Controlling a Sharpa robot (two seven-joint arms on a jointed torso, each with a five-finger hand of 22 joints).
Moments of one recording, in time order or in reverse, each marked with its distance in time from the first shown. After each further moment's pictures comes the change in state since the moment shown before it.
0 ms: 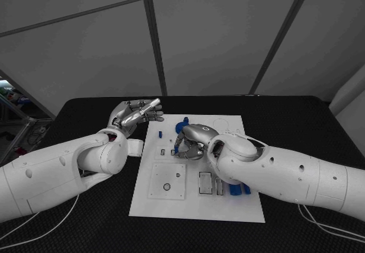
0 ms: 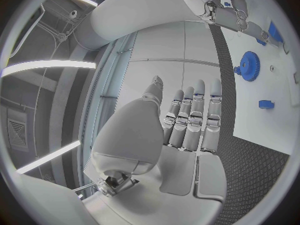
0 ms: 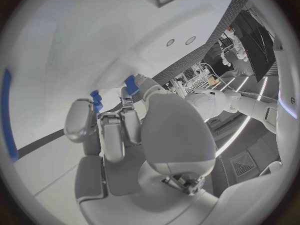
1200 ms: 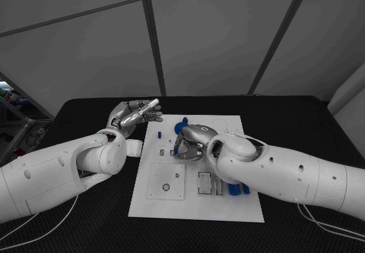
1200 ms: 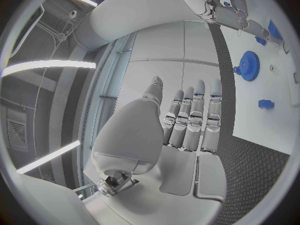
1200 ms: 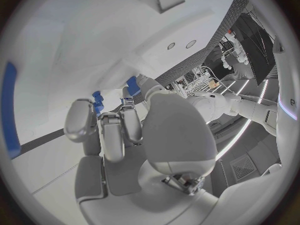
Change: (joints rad) left arm 0.000 0.001 0.000 -0.003 0.000 0.000 -0.003; left_hand -0.004 0.004 0.000 0.000 0.000 0.000 0.000 0.000 0.000 0.000 0.000 0.000 0.000 0.000 0.000 -0.004 0.001 0.000 0.000 0.000 0.000 0.001; right arm 0.002 -0.003 0.002 0.006 -0.026 0.031 -0.016; right_hand -0.020 -0.020 -0.004 -0.001 -0.010 0.002 -0.012 -0.003 -0.002 -0.011 -0.004 -0.023 0.000 0.000 0.000 0.000 0.000 0.000 0.000 0.000 0.000 -0.012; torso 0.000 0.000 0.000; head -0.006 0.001
